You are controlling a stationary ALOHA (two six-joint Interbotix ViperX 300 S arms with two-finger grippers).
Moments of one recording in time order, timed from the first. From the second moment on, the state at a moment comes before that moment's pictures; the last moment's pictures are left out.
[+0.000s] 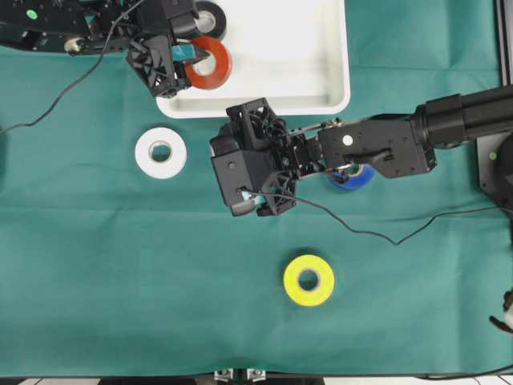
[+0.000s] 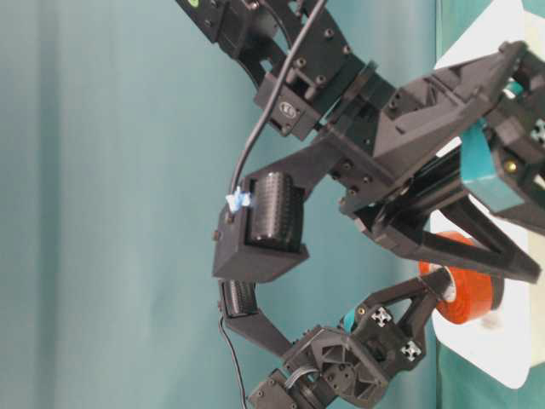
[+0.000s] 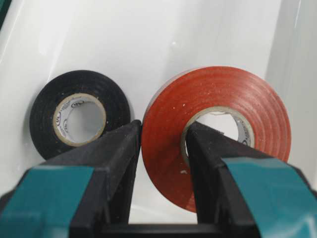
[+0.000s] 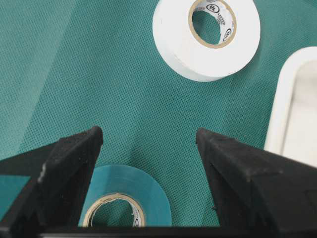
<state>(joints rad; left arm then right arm) 0.37 0.03 0.69 -0.02 0.02 0.12 0.06 0.23 0.43 -0.36 0.17 0.17</state>
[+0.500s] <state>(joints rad) 0.37 0.01 0.70 -0.02 0.02 0.12 0.06 0.23 0.43 -0.37 0.17 0.17</state>
